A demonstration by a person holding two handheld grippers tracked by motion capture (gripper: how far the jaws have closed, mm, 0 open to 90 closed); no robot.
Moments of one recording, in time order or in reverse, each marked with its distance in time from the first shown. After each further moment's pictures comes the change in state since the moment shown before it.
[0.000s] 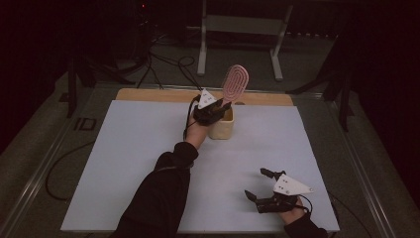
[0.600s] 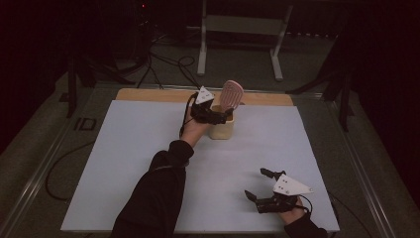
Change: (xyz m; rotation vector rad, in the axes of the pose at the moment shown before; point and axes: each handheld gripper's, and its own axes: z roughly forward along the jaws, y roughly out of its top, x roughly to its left) left arm 0.007 0.009 -0.007 0.072 -0.041 -0.029; right arm 0.000 0.000 0.000 0.004 -0.003 -0.002
